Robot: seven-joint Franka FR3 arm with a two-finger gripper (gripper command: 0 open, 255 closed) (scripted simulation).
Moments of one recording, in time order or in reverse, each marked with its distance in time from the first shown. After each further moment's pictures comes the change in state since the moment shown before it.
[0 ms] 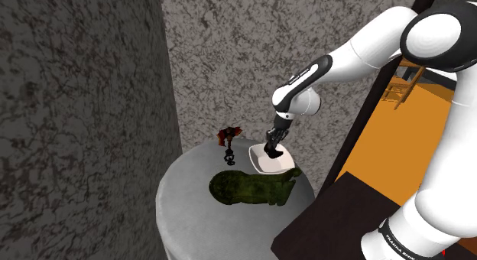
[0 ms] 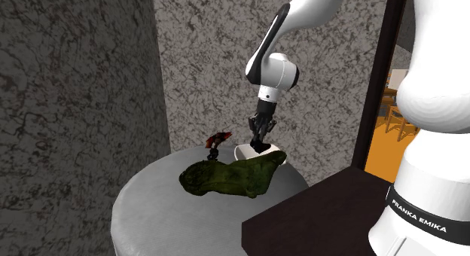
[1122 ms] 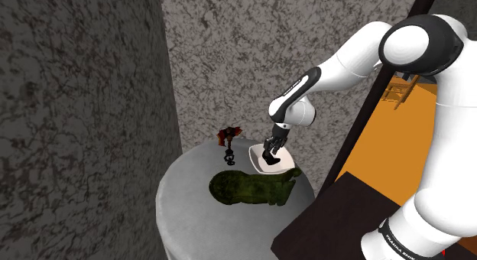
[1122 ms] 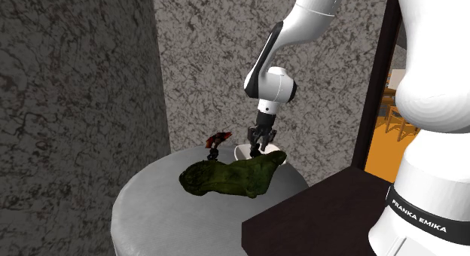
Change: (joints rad) arm -0.015 0.119 0.025 0.019 0.047 0.098 -0.058
